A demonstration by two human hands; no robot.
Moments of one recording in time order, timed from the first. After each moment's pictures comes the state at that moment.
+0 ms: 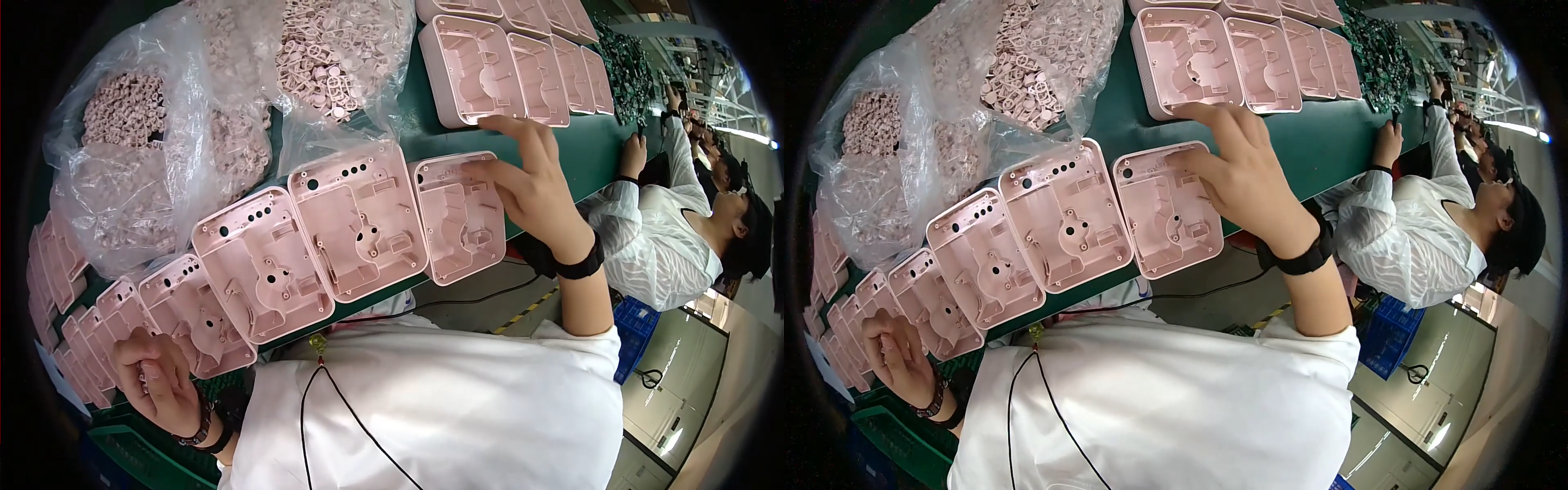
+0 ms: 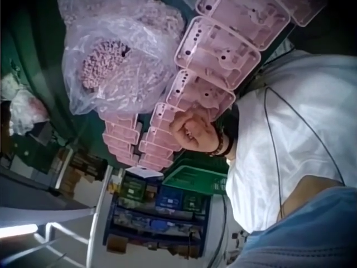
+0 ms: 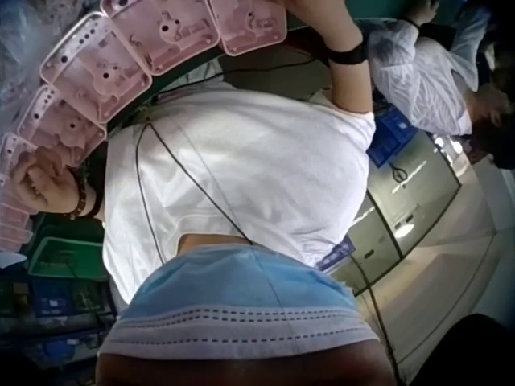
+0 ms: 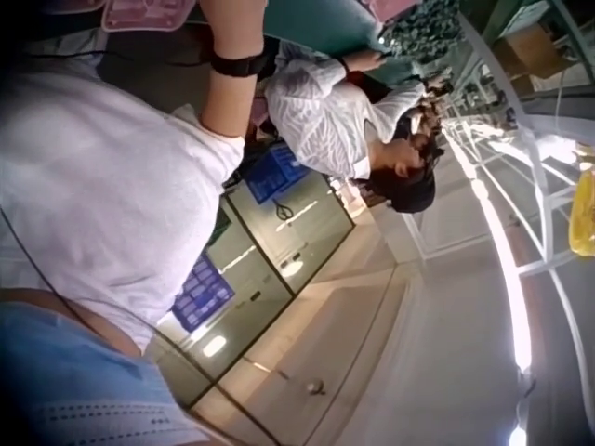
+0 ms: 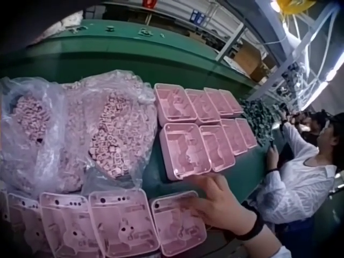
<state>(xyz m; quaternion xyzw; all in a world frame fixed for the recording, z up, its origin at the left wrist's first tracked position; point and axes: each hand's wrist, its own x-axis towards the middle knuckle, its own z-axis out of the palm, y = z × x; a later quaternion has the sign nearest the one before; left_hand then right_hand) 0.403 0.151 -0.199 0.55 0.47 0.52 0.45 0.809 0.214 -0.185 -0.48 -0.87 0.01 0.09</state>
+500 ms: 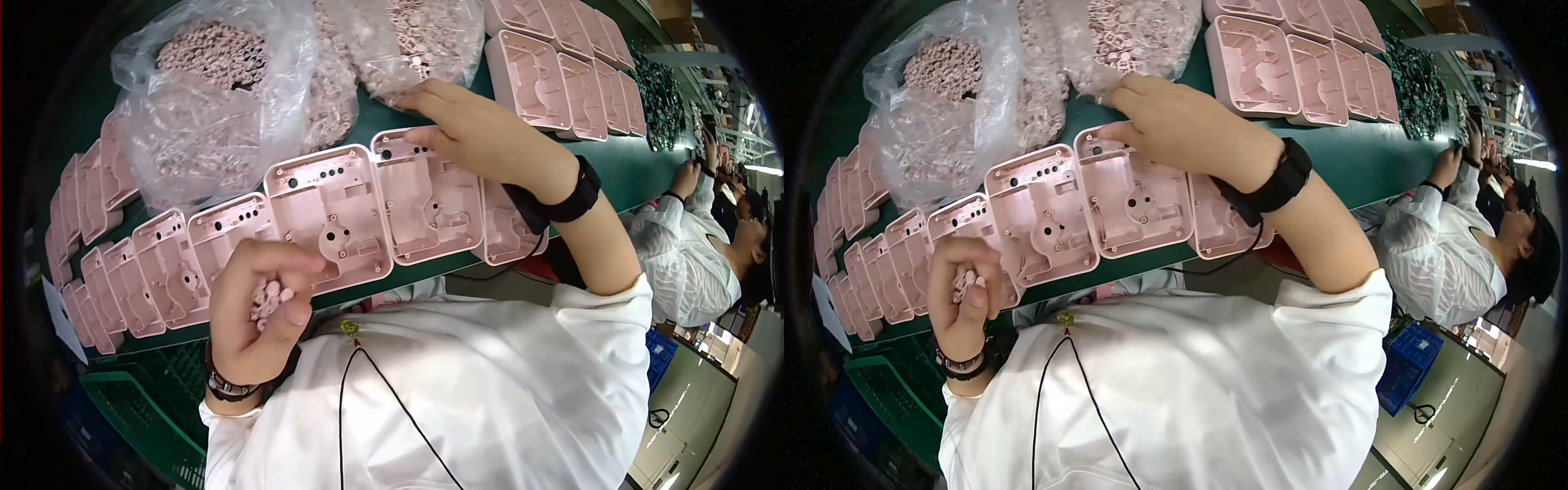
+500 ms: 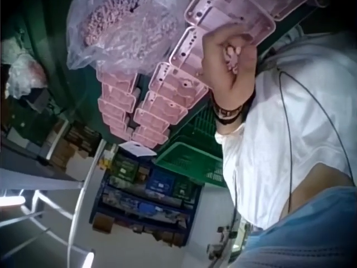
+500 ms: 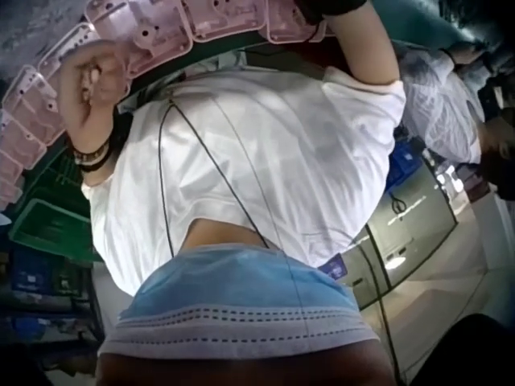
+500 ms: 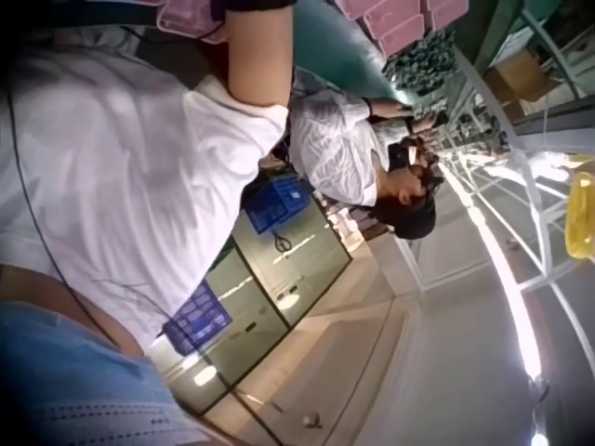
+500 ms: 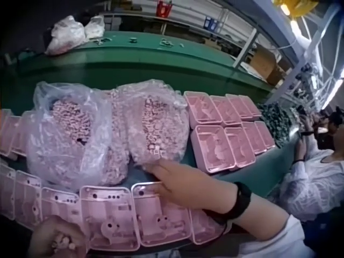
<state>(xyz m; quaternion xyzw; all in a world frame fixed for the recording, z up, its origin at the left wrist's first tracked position) 0.436 0.142 -0.158 0.60 0.43 0.39 0.55 0.693 0.247 -0.192 -0.38 -0.89 0.17 0.18</state>
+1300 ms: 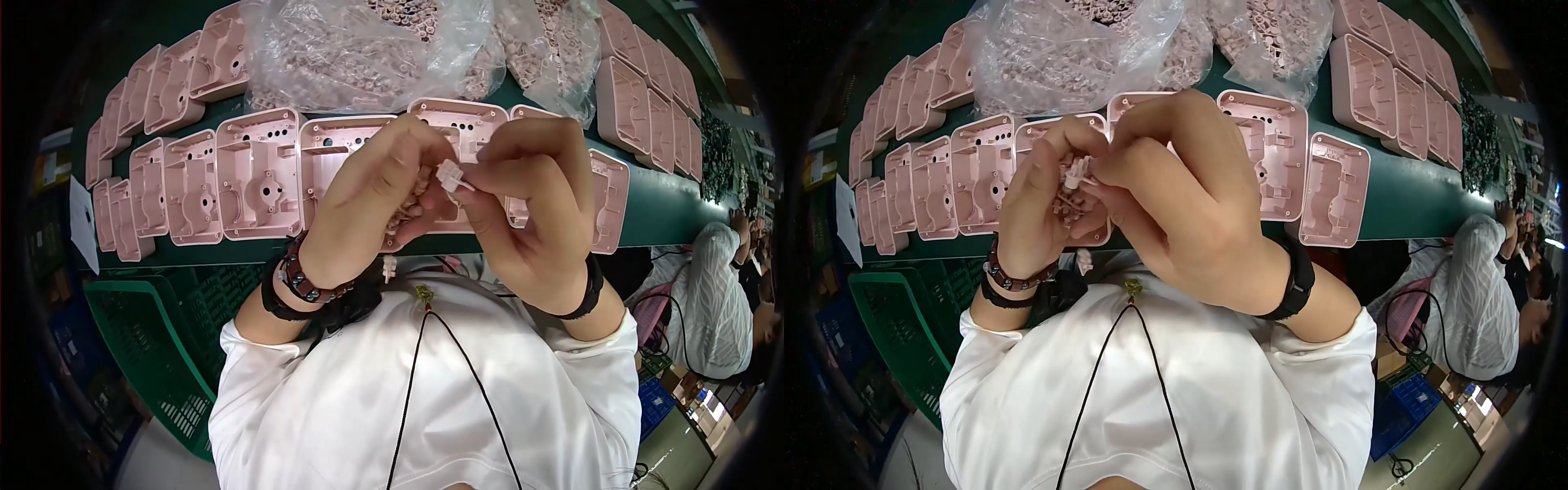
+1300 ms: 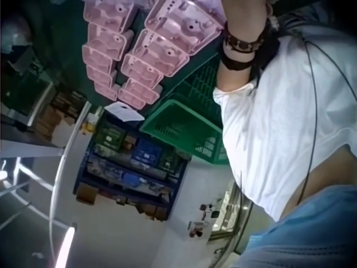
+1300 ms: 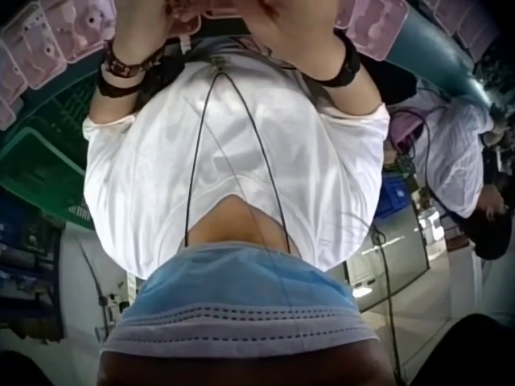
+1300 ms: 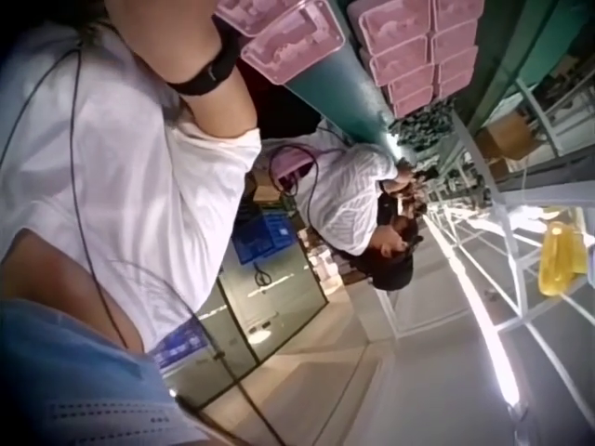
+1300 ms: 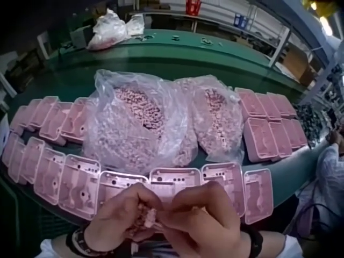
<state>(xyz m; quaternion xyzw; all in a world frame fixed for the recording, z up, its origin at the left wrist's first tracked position) 0.389 0.121 -0.171 0.40 0.29 0.44 0.75 0.560 0.140 -0.149 -0.31 -0.83 0.20 0.41</state>
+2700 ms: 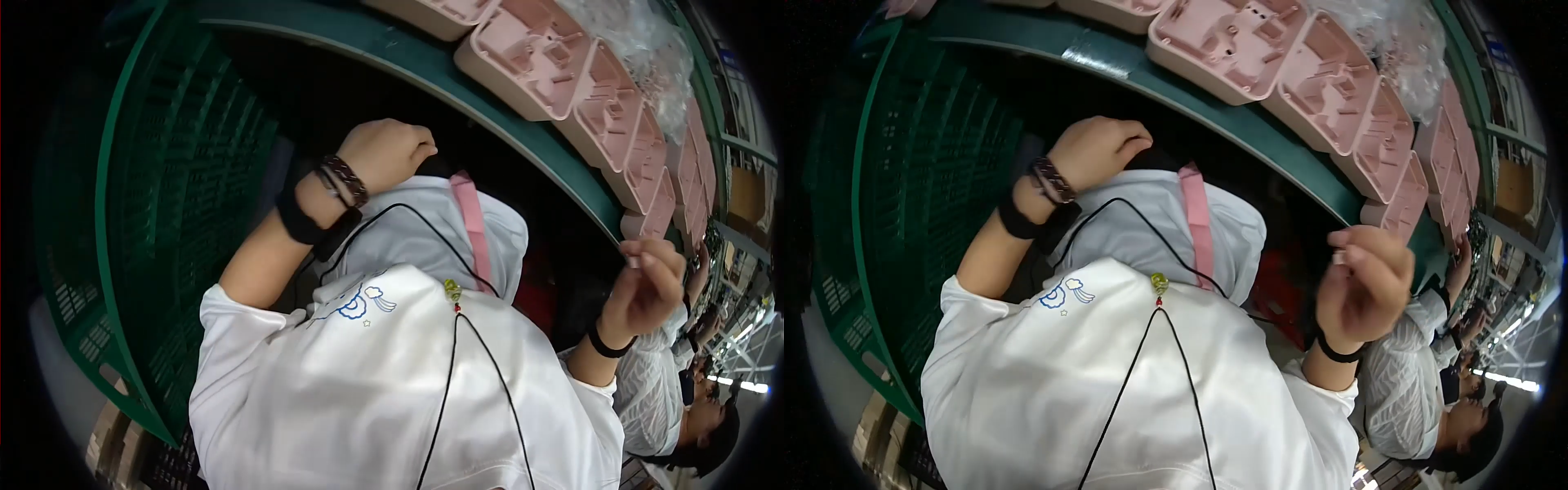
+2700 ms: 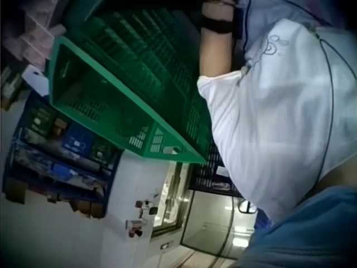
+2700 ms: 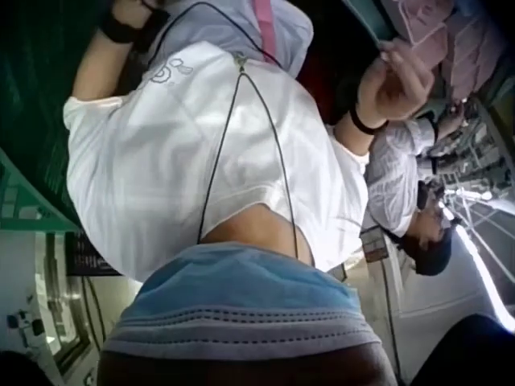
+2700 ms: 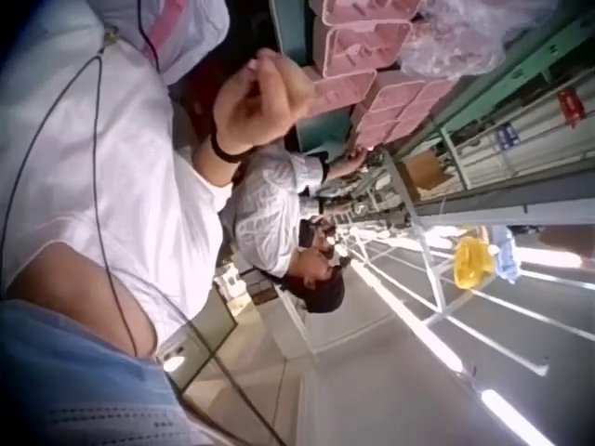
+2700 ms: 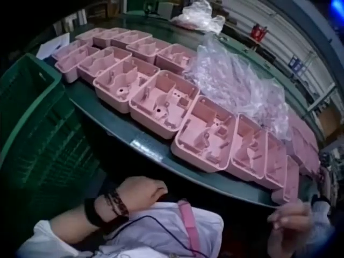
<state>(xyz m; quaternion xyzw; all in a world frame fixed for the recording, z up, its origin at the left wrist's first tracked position) 0.328 -0.100 -0.354 0.67 0.64 0.18 0.33 0.600 -0.067 -0.219 -0.24 -0.88 0.15 0.38</state>
